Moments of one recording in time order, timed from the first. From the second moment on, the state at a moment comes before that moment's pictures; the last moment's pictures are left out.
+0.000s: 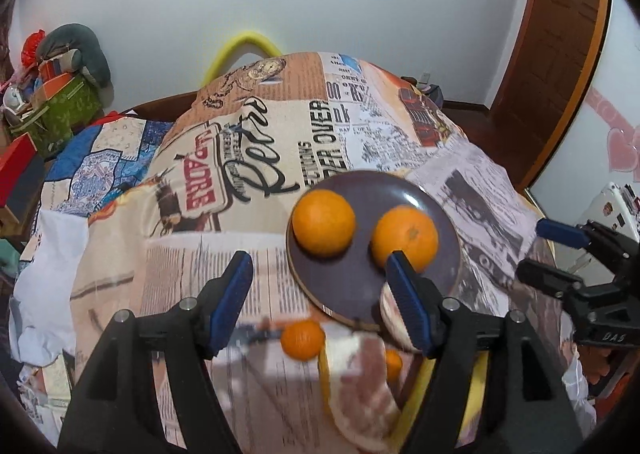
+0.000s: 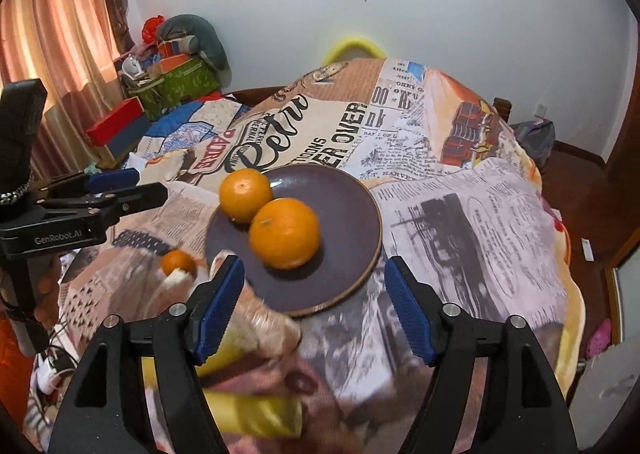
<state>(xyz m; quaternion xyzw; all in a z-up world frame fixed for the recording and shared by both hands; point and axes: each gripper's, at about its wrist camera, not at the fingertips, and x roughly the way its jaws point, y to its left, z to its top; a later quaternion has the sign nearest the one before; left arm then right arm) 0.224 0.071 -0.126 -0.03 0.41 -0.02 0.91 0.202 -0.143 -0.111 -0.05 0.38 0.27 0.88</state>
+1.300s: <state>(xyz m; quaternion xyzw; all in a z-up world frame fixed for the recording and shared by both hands) 0.179 -0.040 -0.208 0.09 0.47 -0.08 0.88 0.125 -0.174 -0.189 -0.05 0.47 0.24 0.85</state>
